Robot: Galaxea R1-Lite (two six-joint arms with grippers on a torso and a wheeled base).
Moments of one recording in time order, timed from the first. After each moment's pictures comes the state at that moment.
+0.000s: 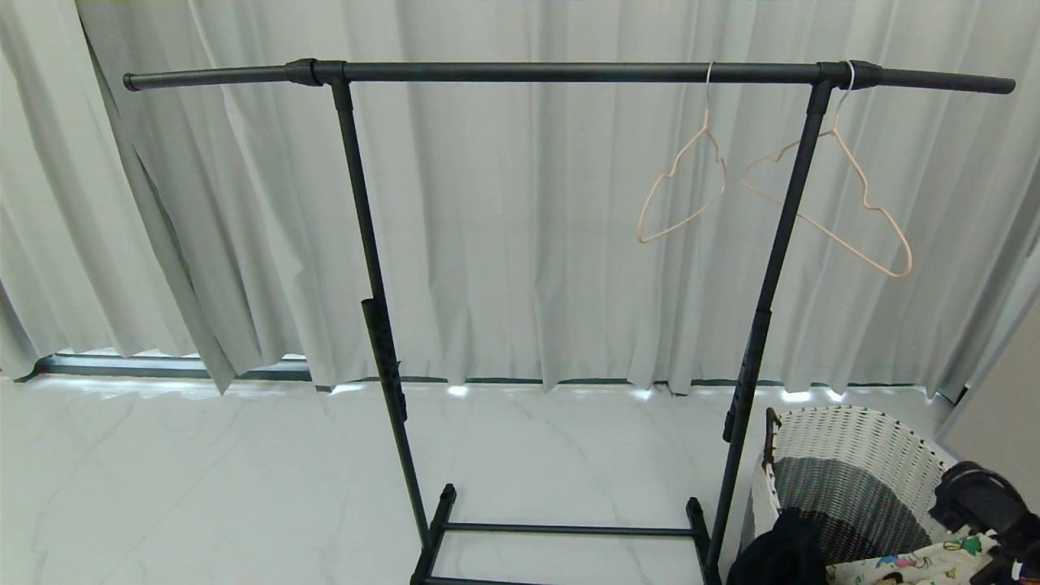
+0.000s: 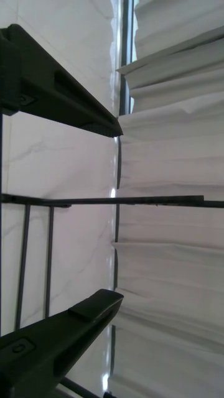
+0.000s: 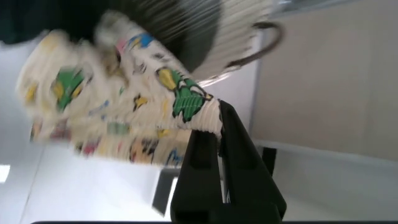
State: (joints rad) left arm 0.01 0.00 0.00 0.00 -0.02 0.04; right arm -0.14 1.58 -0.03 -0.87 -0.21 -0.76
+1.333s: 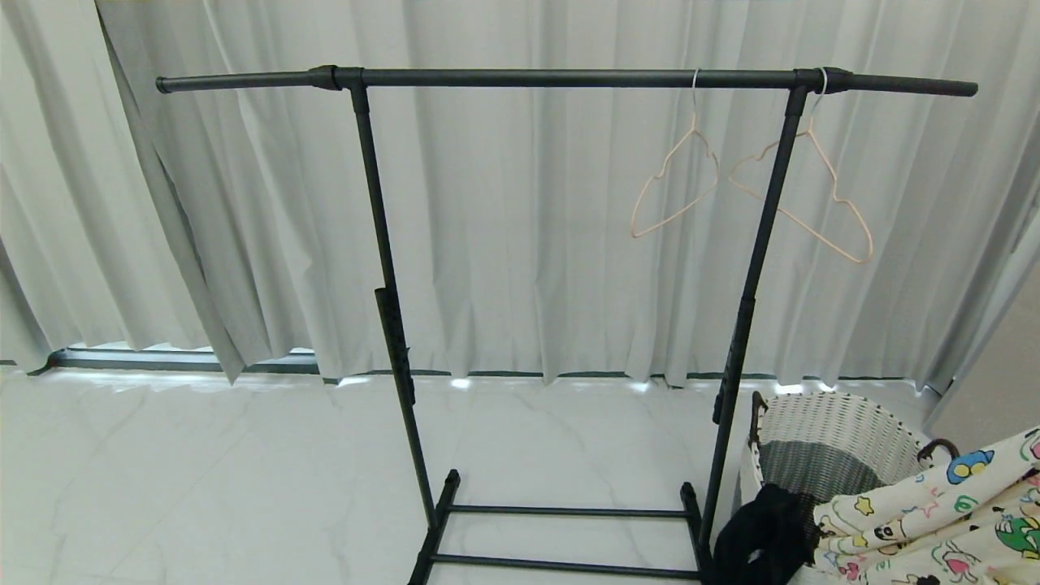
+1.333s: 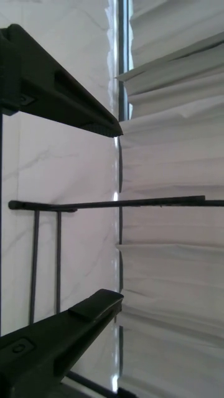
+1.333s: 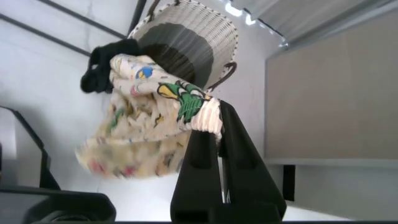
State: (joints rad) left arm 0.01 0.00 0.00 0.00 -0.03 0.09; right arm 0.01 1.06 -1.33 0.89 -0.09 -0.50
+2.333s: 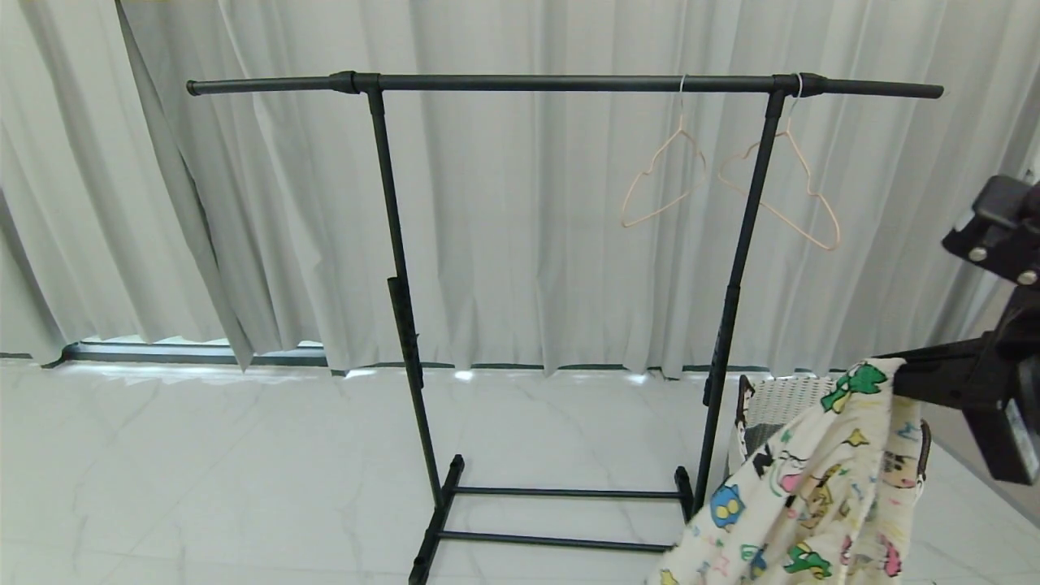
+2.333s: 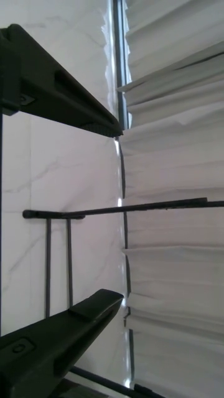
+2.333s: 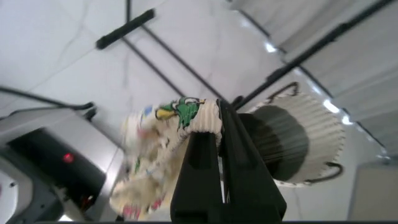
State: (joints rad) left arm 0.01 0.00 0.00 0.00 -0.03 0.14; right arm 0.74 1.24 -1.16 0.51 -0.15 -0.16
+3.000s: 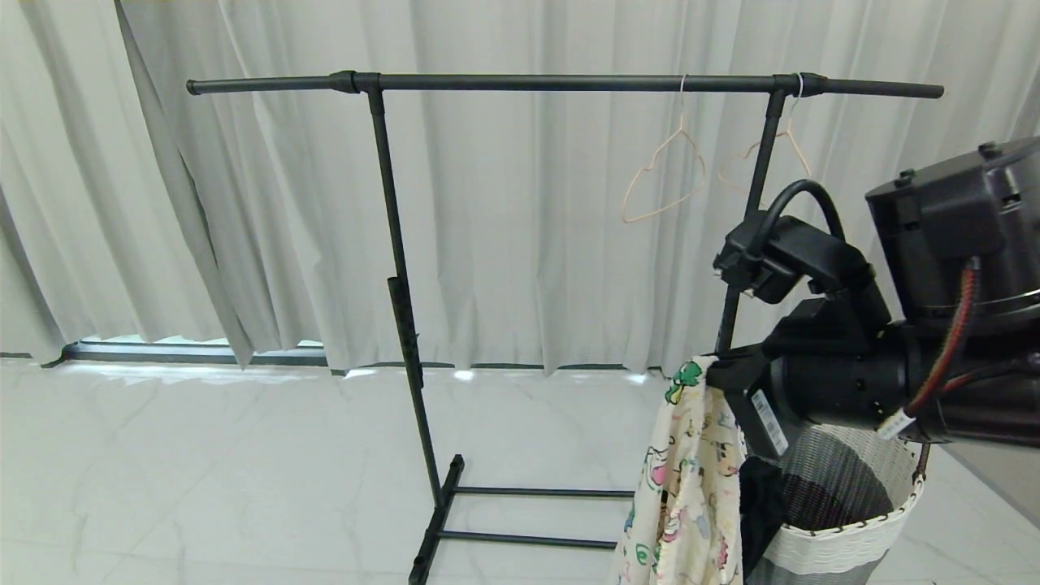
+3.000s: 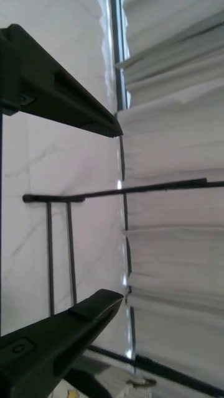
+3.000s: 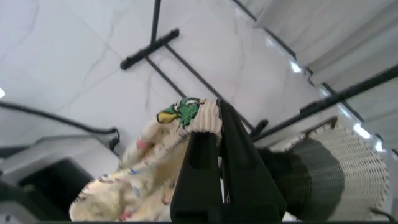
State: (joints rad) left arm 0.00 0.02 -0.01 -0.01 -0.11 0.08; right arm 0.89 1.50 -1.14 0.18 -0.21 -0.07
